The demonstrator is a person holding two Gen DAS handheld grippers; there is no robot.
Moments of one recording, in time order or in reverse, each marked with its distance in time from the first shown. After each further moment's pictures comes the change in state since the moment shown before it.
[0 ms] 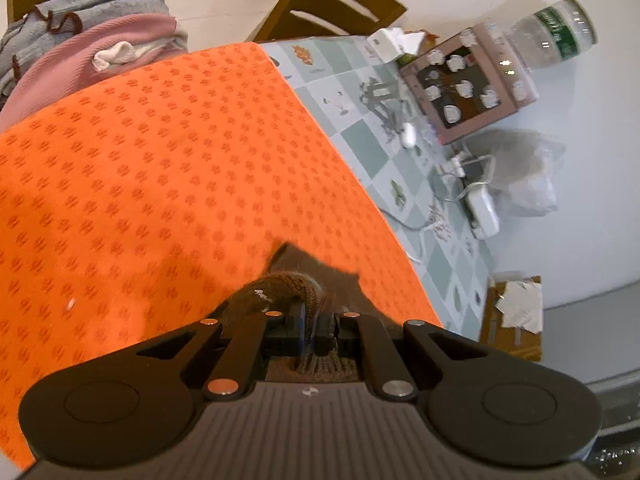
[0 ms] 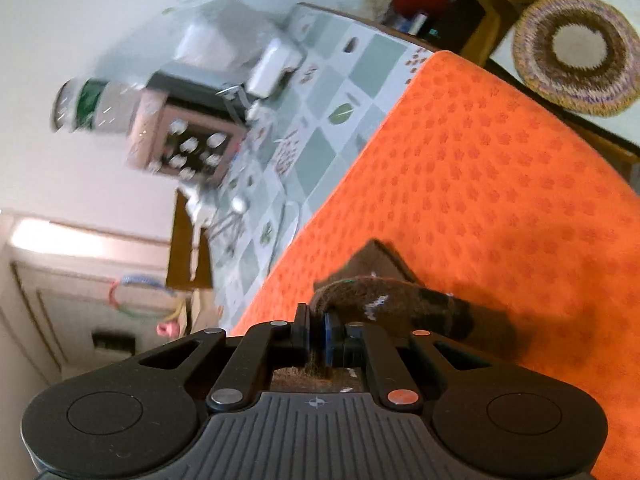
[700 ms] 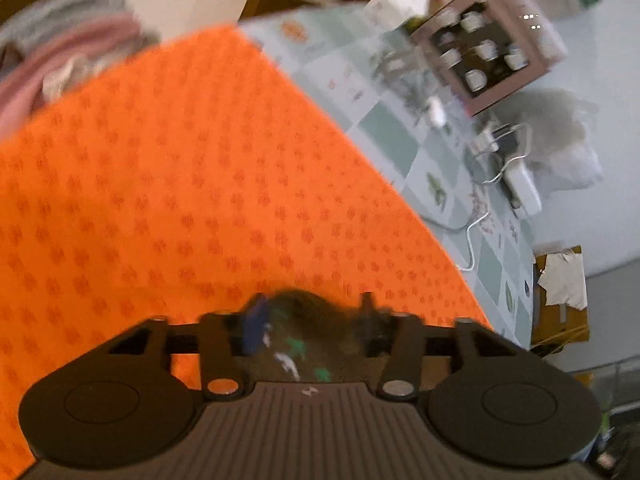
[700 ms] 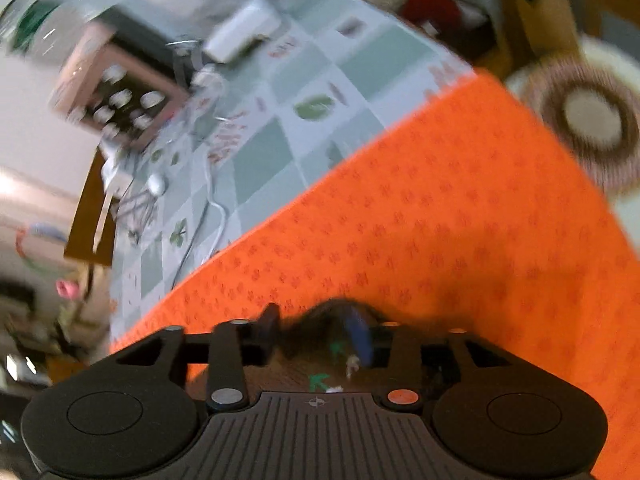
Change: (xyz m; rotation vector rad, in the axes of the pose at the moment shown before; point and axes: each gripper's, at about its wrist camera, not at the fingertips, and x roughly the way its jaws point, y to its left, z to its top) left arm 0.086 0.000 0.051 0.196 0.022 0.059; right arm 0.096 0.033 0.032 -0.337 0.018 -0.269
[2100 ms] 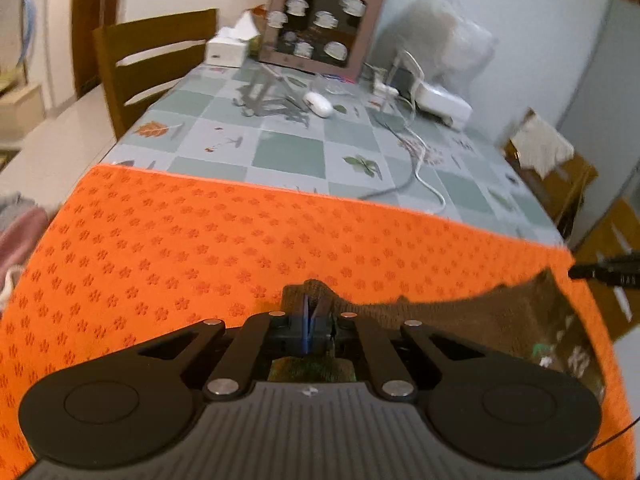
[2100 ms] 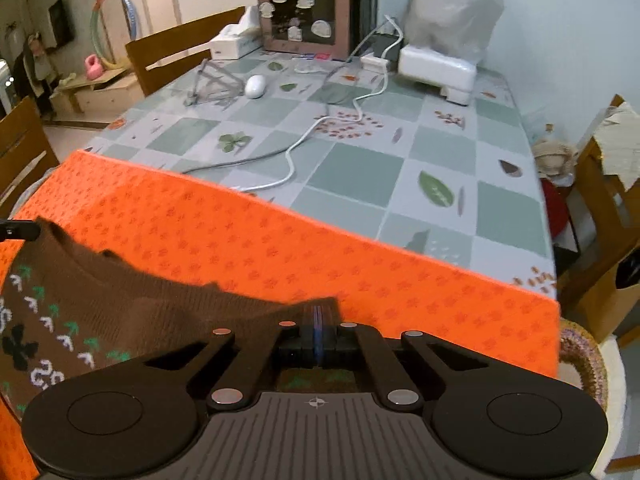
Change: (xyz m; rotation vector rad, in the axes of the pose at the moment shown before) left arm 0.024 -0.047 -0.017 0.565 -0.134 -0.033; right arm 0.025 0.066 -0.016 -0.827 -0.011 -0.121
